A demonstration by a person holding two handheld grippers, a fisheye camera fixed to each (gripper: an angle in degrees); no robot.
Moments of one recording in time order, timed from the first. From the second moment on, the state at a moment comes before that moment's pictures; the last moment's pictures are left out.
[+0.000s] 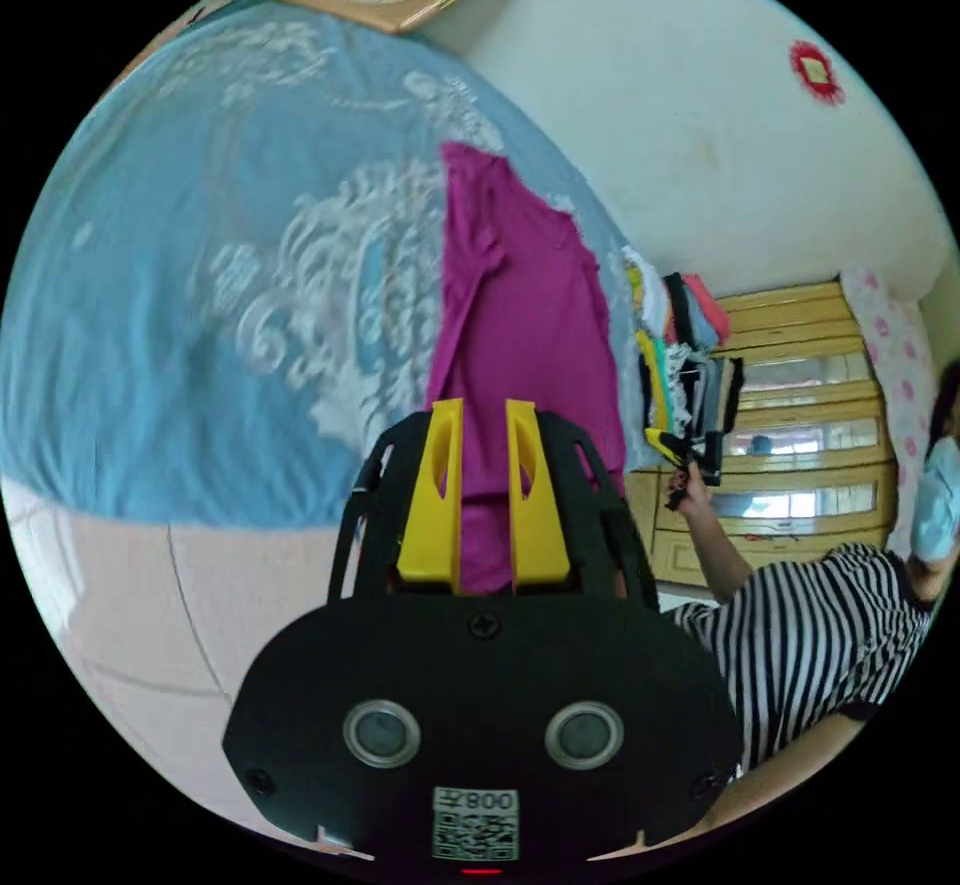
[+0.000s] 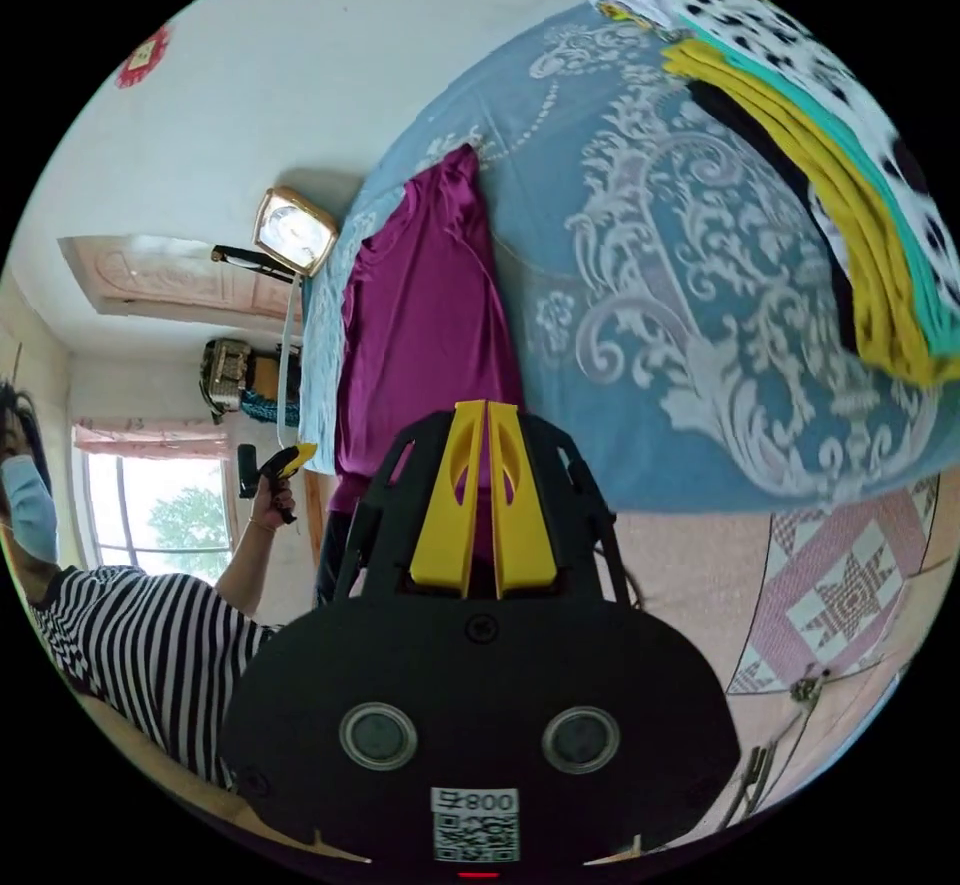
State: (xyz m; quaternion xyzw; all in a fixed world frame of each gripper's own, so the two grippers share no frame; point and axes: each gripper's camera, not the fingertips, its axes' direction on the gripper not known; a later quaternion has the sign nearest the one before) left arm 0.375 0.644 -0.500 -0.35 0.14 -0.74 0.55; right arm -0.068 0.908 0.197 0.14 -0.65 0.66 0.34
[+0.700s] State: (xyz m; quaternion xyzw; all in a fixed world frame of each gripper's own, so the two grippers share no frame) left arm 0.497 0.636 -0.615 -0.30 0.19 -0.85 0.39; right arm -0.303 0.968 0.212 0.17 -0.75 0.63 0.12
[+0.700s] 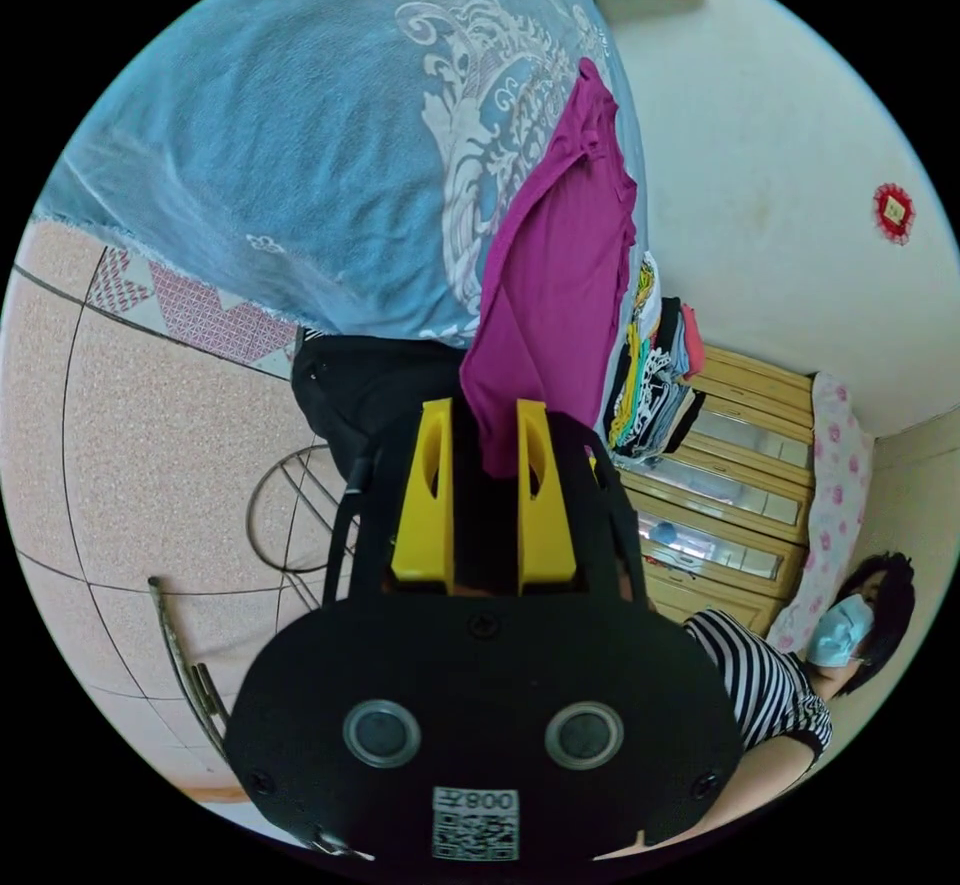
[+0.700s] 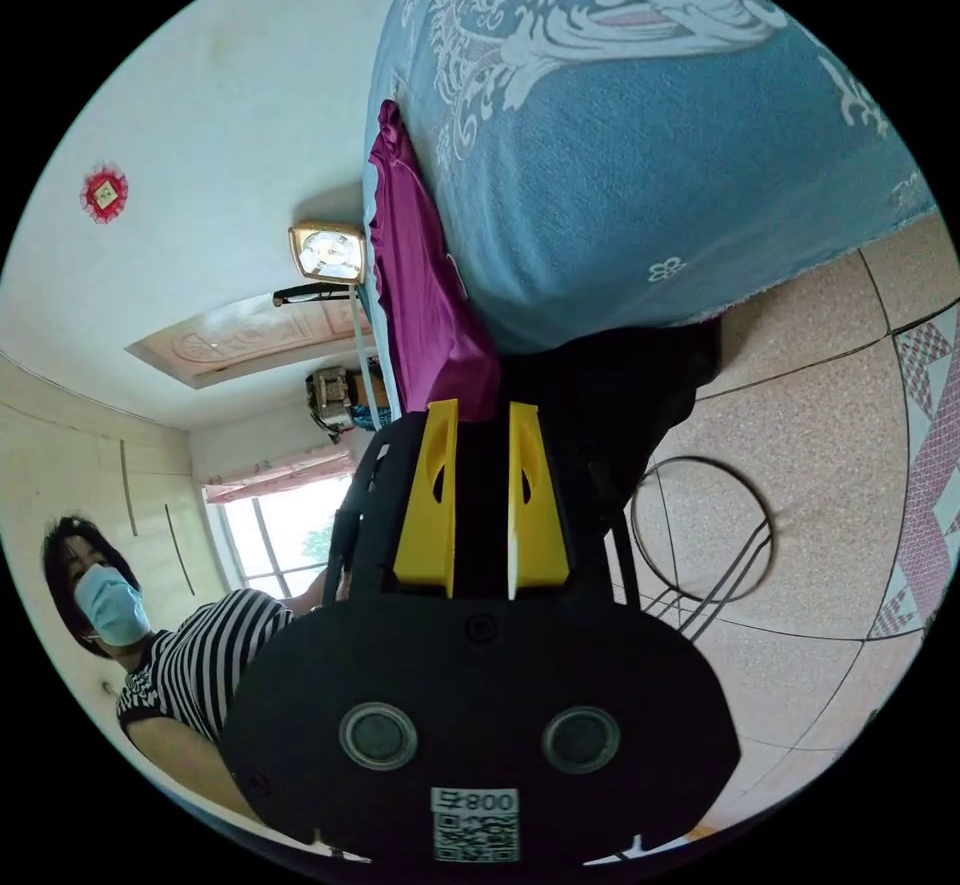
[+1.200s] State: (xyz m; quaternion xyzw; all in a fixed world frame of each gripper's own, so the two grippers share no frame) left arm 0.498 0.591 -0.670 -0.26 0.19 -0.85 0.43; right arm -0.344 1.002 0.207 0.21 -0.73 0.64 0.11
